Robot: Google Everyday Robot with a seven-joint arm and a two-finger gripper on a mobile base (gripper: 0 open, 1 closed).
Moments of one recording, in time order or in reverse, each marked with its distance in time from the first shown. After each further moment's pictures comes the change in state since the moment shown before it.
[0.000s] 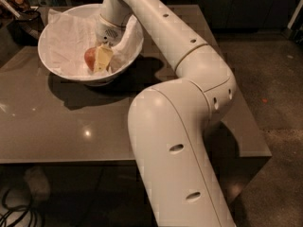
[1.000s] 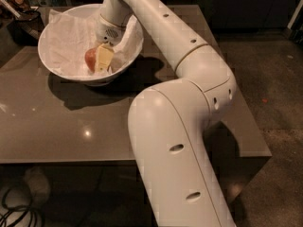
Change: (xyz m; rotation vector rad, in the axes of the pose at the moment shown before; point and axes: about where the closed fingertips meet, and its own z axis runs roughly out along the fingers) arm 0.000 0.000 0.000 0.000 0.000 0.000
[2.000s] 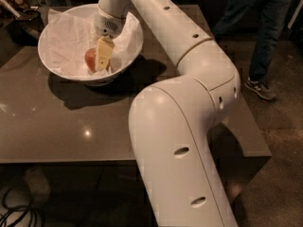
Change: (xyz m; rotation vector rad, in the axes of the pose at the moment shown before) arm -0.007 0.001 -0.025 0.056 0.033 -0.043
